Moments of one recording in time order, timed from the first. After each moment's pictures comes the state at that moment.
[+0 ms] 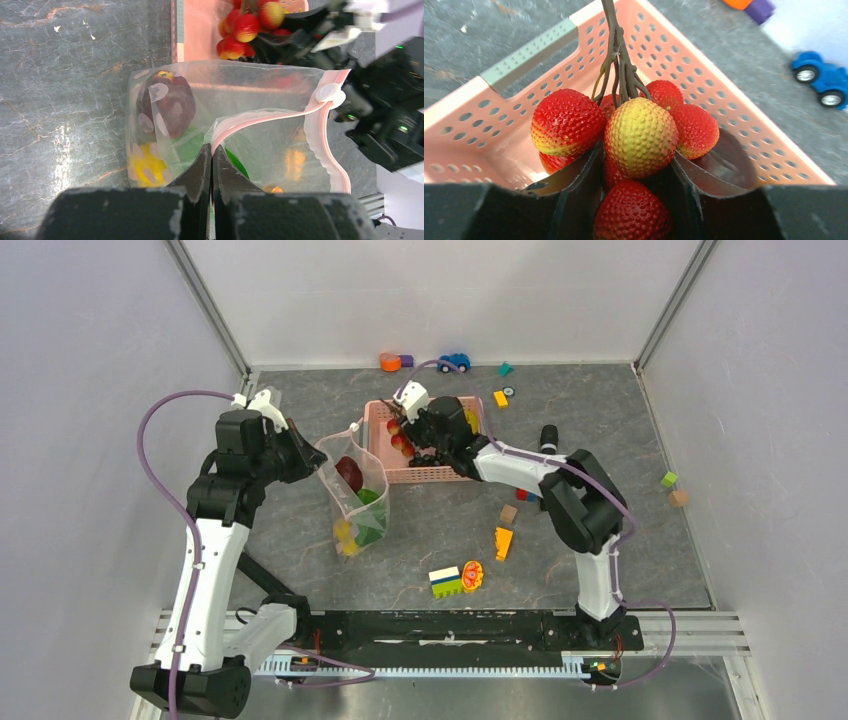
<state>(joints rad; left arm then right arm) -0.08 0.96 1.18 -0.81 0.22 -0.44 0.71 2.05 1.41 0.29 0.03 -0.24</state>
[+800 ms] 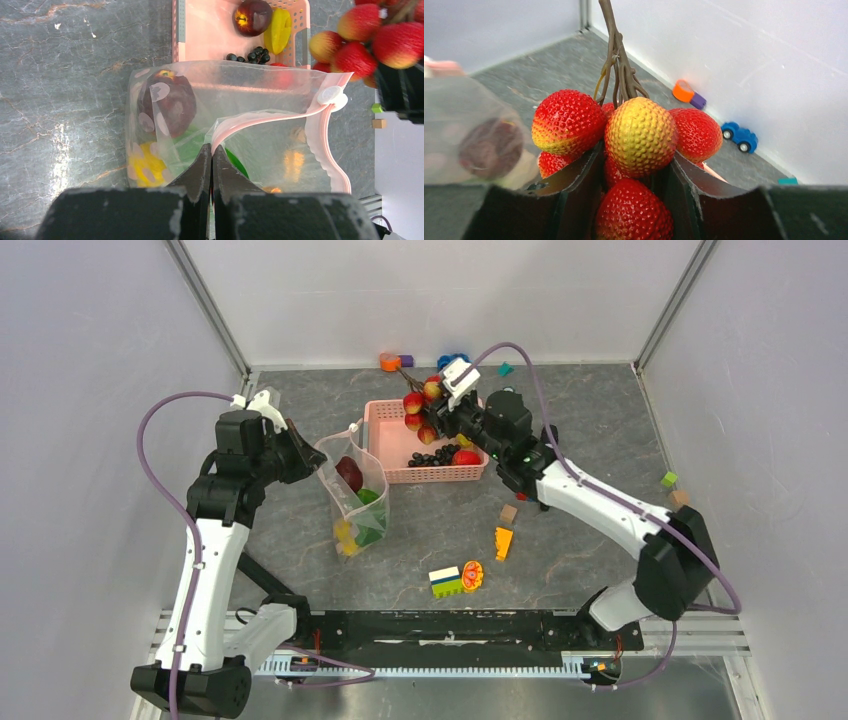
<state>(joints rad) -0.08 0.96 1.18 -0.81 0.22 -0.46 0.71 1.52 1.17 0.32 -0.04 -0.17</state>
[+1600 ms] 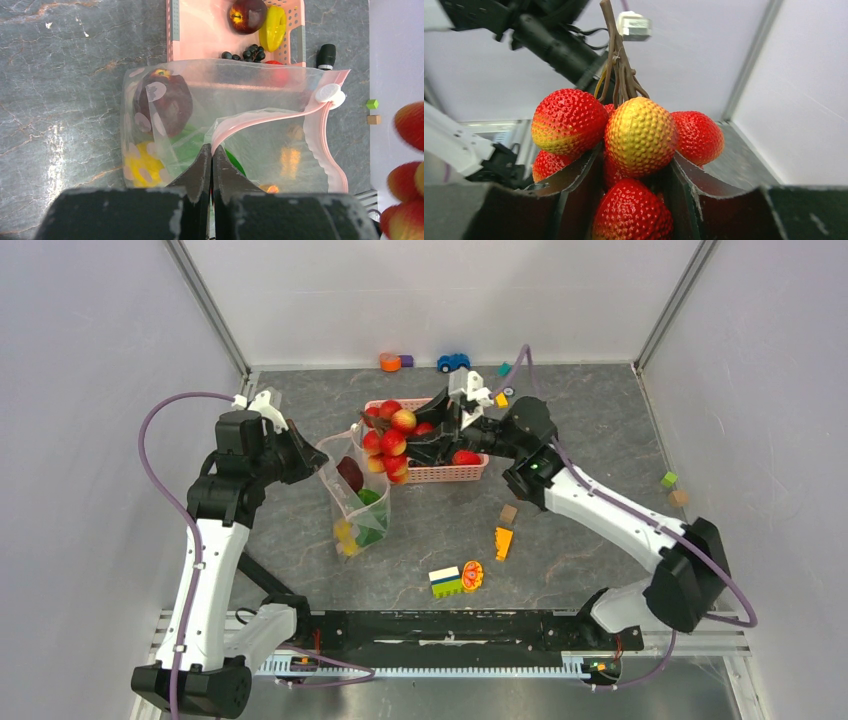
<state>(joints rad) -0.07 0.96 1.17 -0.80 0.25 -0.46 0.73 1.39 1.14 0.59 -0.70 0.12</state>
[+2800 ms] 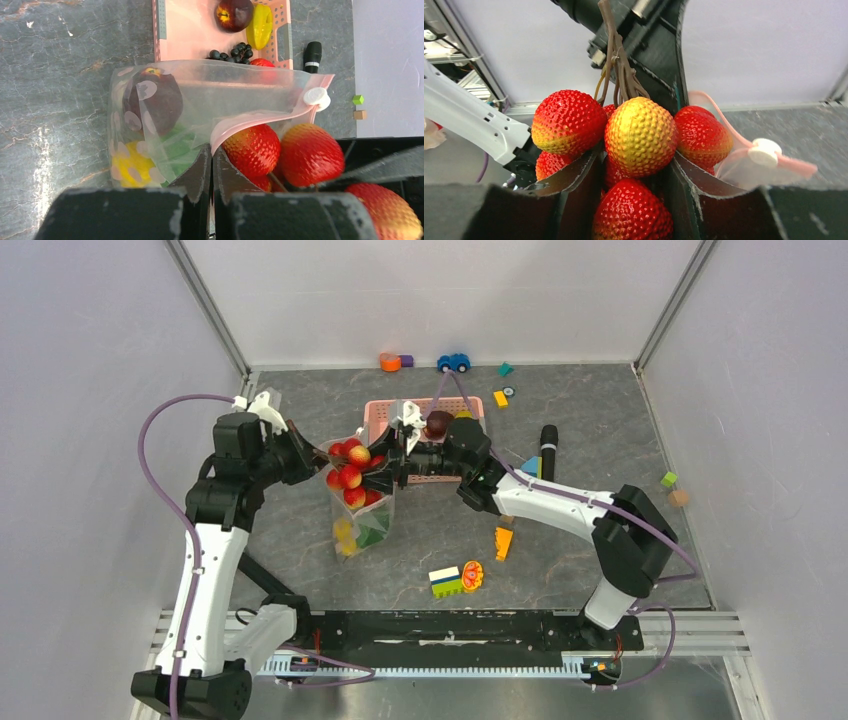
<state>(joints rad) -0.07 0.94 1.16 -0.79 0.29 -0.47 0.89 1.70 1.20 0.71 -0.71 0.19</state>
